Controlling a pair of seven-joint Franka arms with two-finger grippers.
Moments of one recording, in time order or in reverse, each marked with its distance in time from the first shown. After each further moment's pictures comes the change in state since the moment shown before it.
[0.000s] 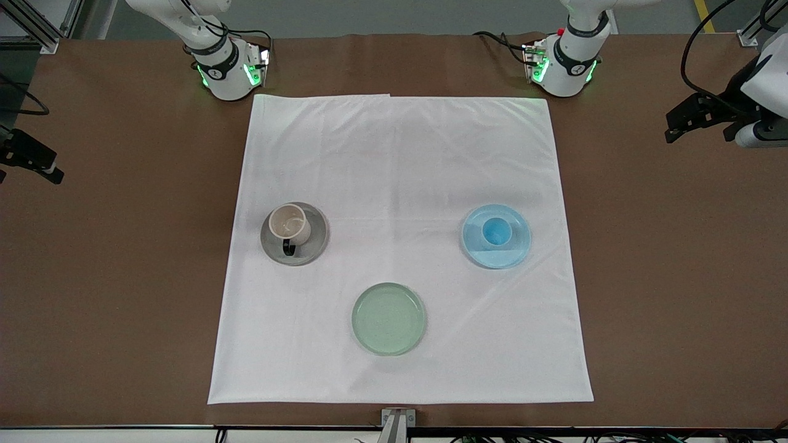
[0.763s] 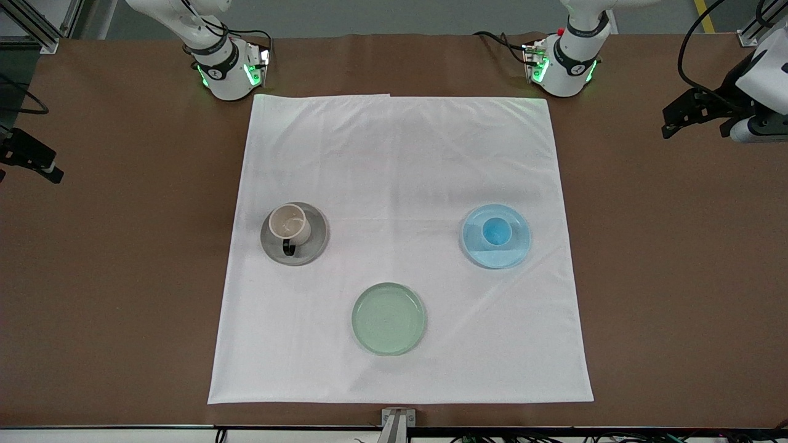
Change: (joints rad) left arm -0.005 -0.027 -0.001 -0.022 -0.004 -0.004 0.000; right arm 0.000 -0.003 0.000 -0.001 0.000 0.000 0.000
